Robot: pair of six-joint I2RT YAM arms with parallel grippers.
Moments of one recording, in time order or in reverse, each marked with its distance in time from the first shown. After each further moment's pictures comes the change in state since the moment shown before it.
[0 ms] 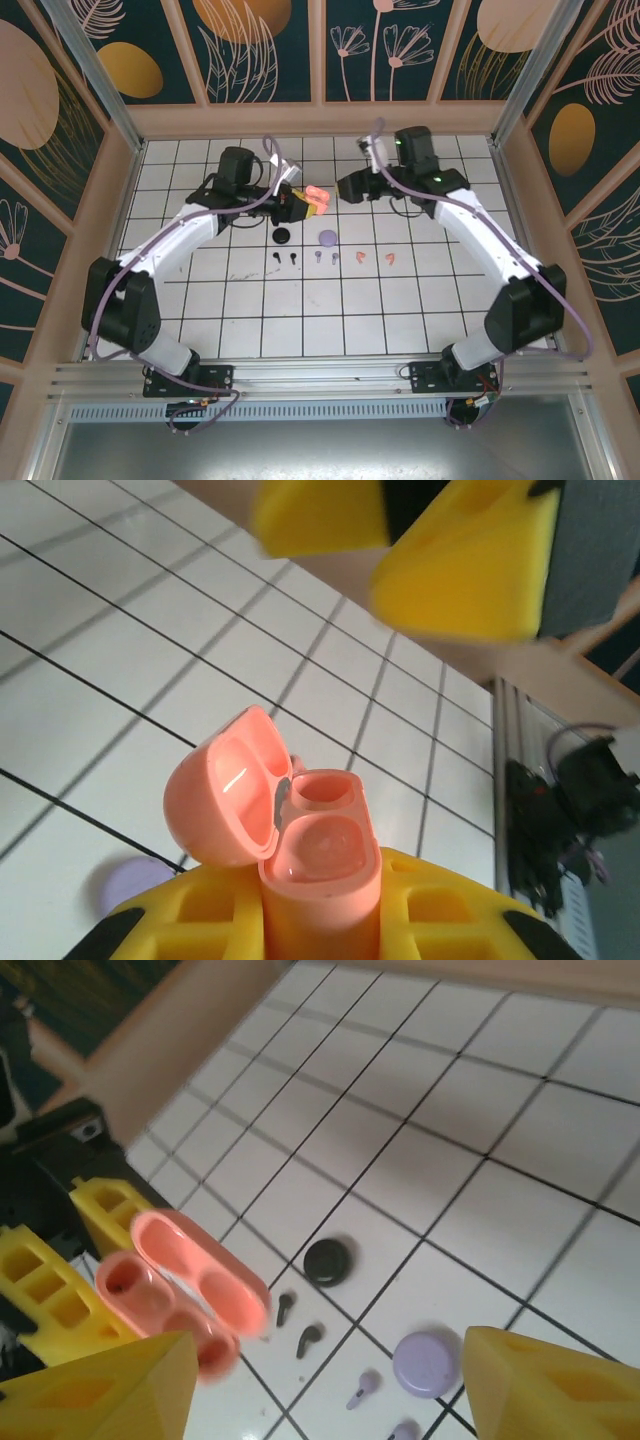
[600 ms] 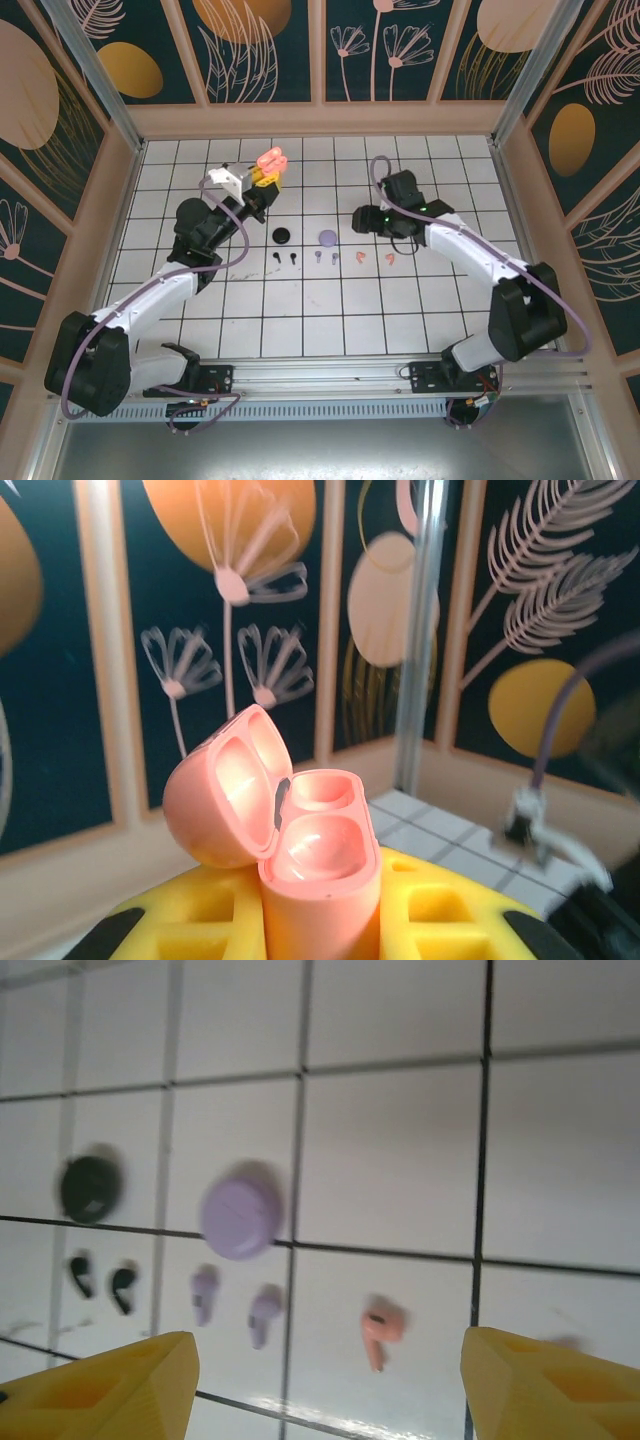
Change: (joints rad) left arm -0.008 -0.314 -0.494 0.980 -0.565 -0.082; right arm 0.101 0.035 -0.279 -0.052 0.466 0.406
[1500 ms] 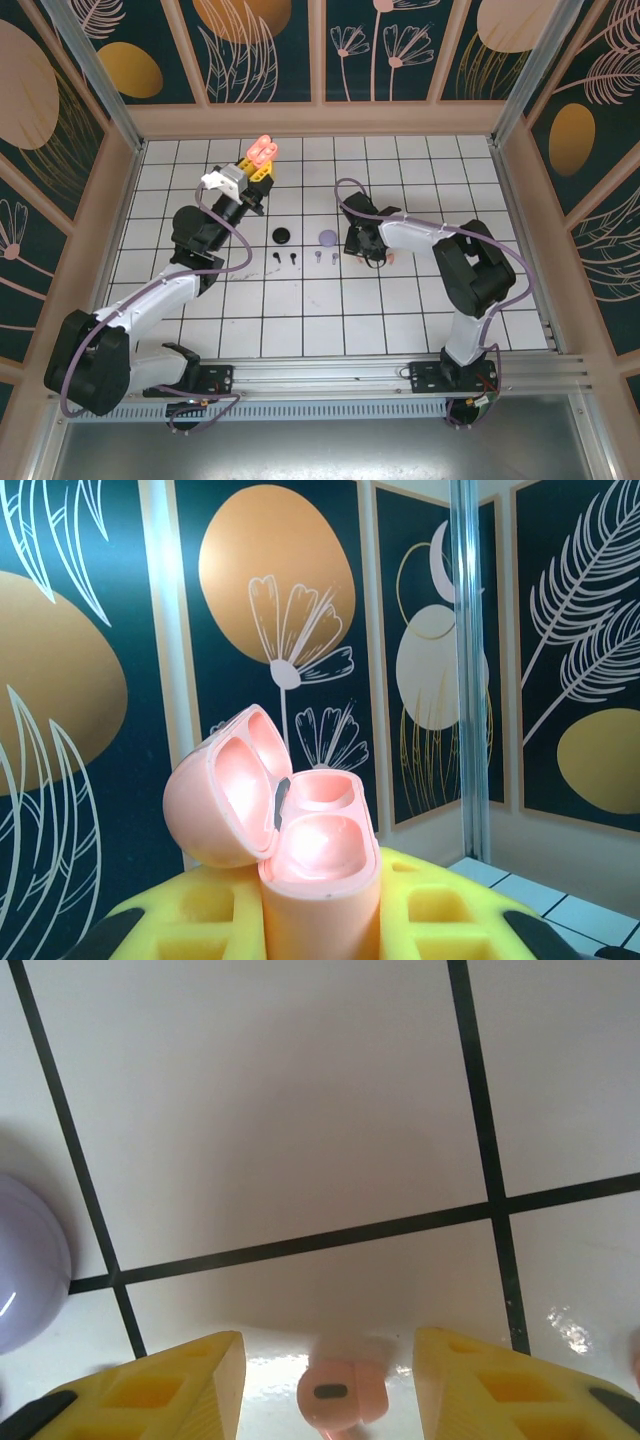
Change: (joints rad) left arm -0.025 0.012 -0.010 0.138 -0.108 0.099; right arm 0.136 0.326 0.064 -0.011 0.215 0.274
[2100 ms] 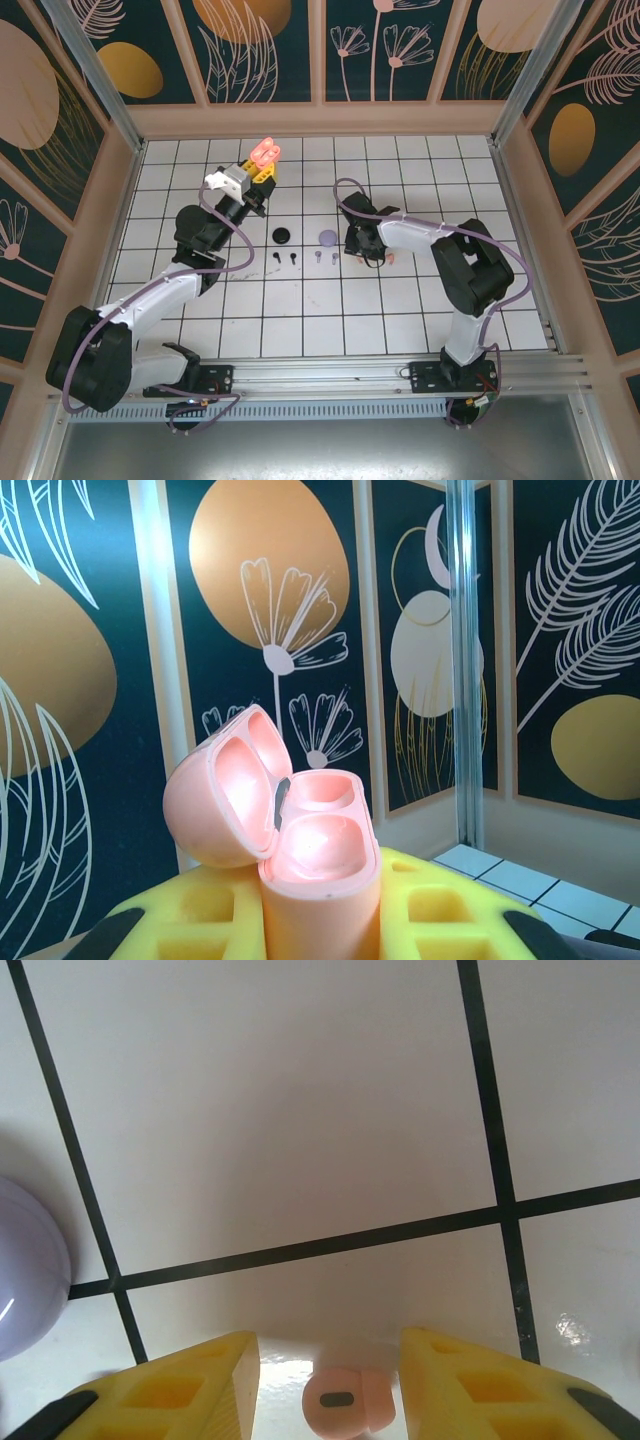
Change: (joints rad) left arm -0.002 0.017 -0.003 0.000 0.011 0.001; right arm 0.004 0.009 0.003 0.000 0.001 0.000
